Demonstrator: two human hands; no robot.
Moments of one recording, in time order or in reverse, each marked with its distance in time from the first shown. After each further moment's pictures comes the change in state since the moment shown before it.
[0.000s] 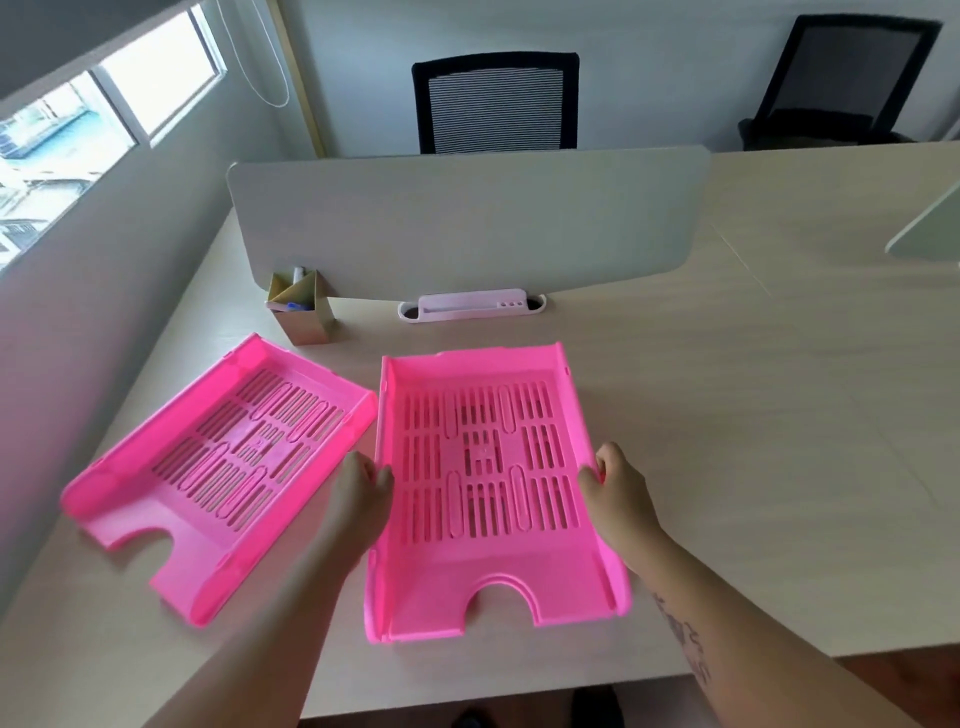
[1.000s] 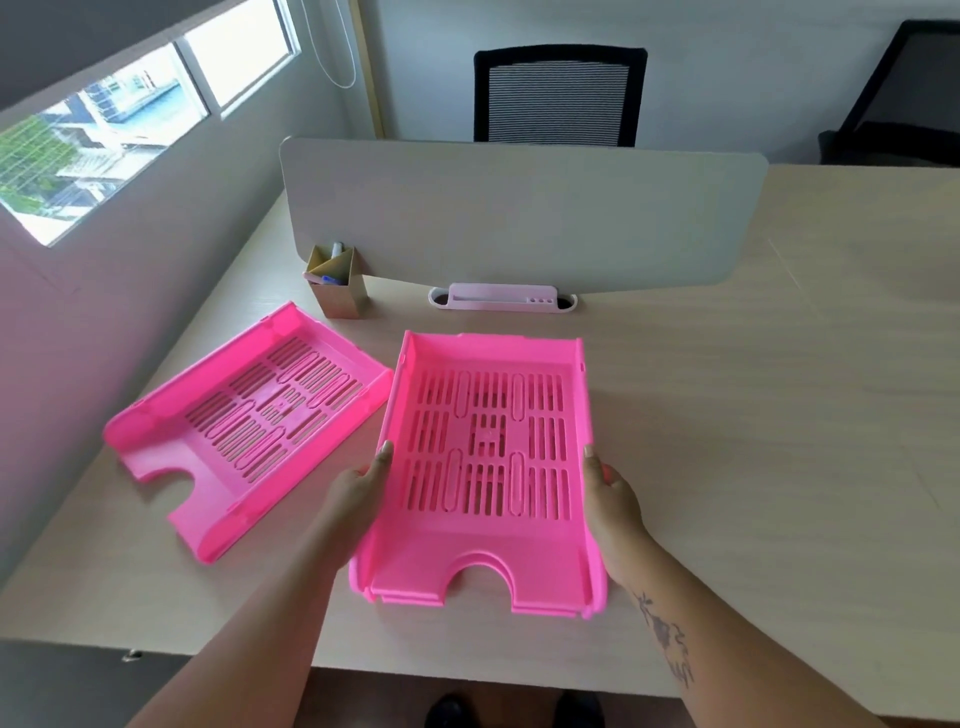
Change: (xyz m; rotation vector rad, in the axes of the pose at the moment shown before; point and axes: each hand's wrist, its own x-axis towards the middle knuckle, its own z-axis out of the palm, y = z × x) left_hand -0.028 -0.014 0.006 -0.259 -0.113 -0.159; right_hand 0.011 0.007 0.008 0.333 -0.086 0.244
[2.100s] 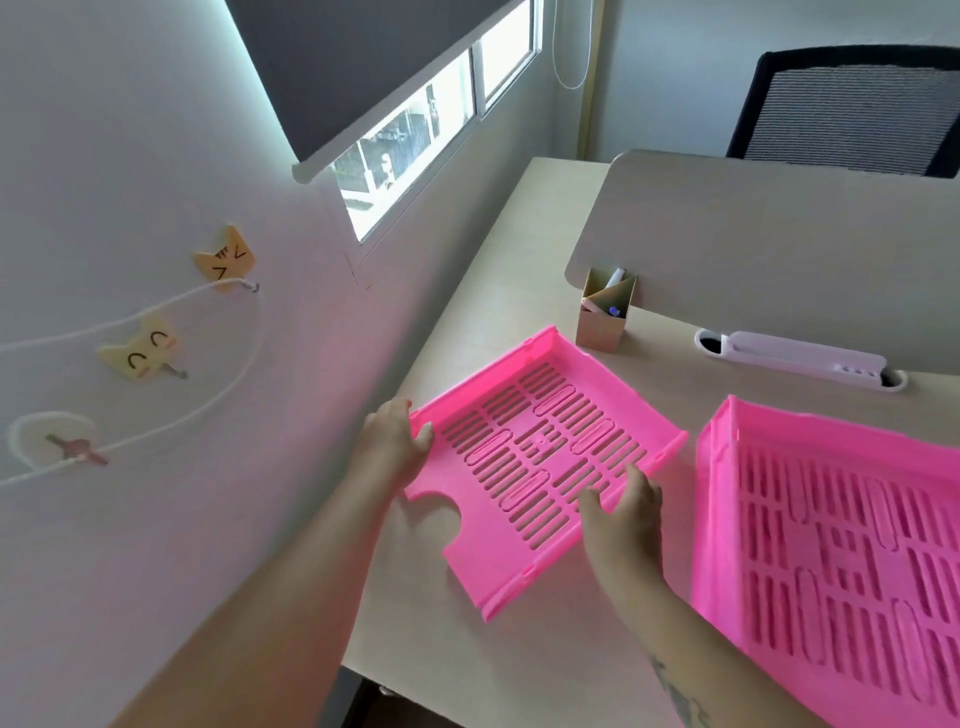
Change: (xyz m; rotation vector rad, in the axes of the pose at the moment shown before) left_hand 0.141 -0.064 -0.312 0.559 0.477 0.174; right_hand -0.079 -0.114 0.332 -0.275 -0.045 -0.310
